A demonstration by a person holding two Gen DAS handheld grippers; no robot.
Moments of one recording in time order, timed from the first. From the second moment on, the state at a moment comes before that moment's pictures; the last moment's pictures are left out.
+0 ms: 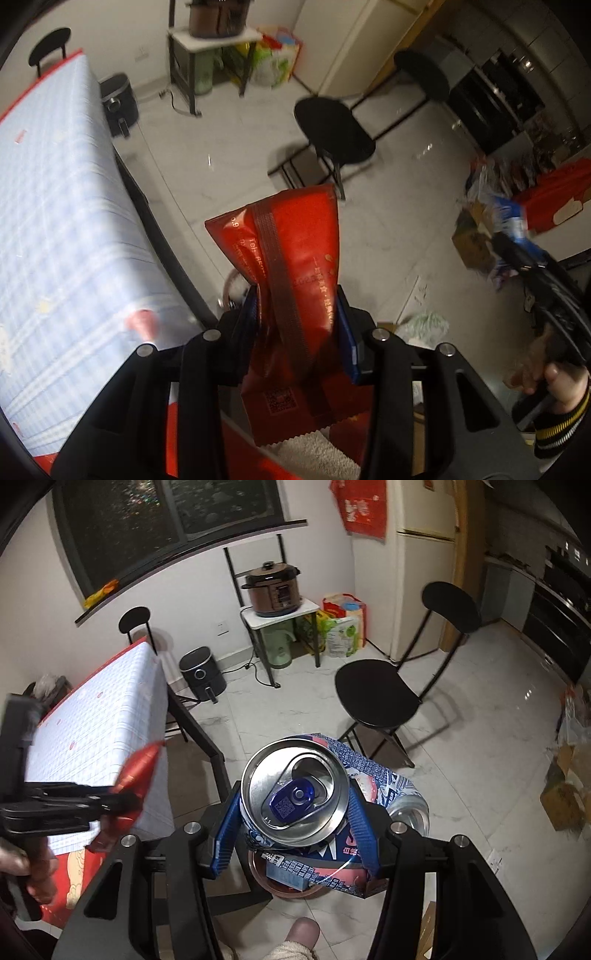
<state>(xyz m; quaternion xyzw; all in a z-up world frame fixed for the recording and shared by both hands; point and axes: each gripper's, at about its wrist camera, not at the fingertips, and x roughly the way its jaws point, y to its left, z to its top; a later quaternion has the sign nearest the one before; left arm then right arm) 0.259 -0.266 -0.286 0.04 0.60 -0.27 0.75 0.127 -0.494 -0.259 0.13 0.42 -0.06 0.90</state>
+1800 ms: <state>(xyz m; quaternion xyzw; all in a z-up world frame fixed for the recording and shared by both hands) 0.309 -0.173 -0.217 0.04 0.51 -0.22 0.83 0.214 -0.450 -0.338 0.15 0.52 -0.01 0.84</state>
